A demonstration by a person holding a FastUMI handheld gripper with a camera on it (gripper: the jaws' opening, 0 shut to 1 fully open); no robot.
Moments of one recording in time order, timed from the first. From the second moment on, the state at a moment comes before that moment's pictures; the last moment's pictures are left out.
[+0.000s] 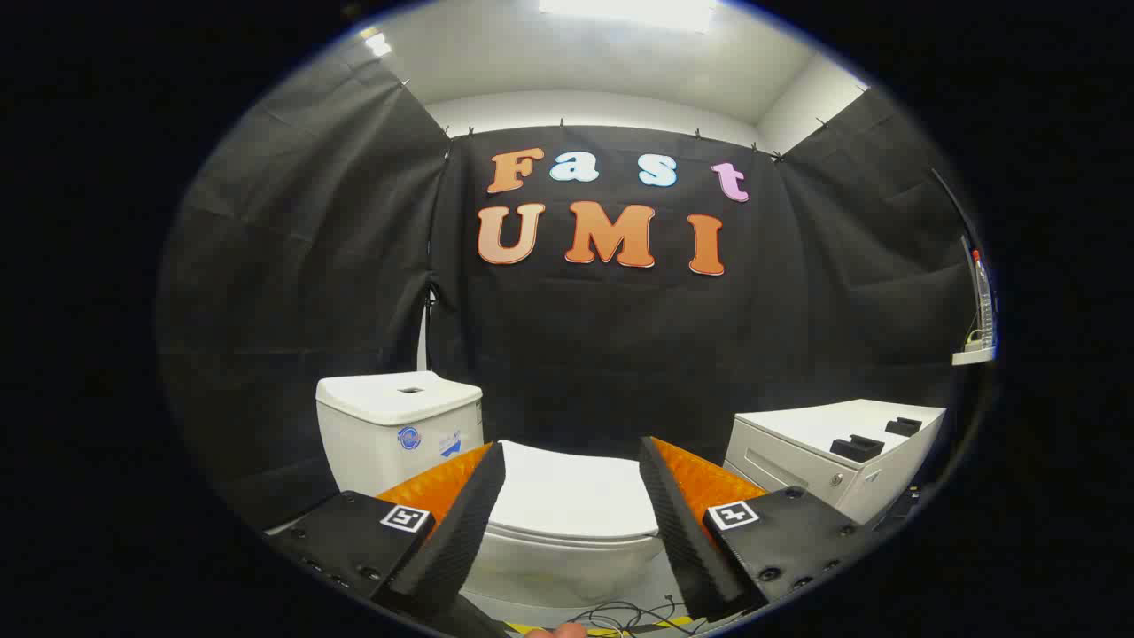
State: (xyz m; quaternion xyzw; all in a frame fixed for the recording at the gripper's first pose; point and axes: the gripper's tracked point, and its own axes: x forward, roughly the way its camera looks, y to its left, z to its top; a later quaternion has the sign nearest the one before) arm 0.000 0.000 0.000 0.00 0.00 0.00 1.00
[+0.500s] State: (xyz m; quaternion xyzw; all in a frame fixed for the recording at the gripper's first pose) arm 0.000 0.002 -0.001 0.00 0.00 0.00 1.00
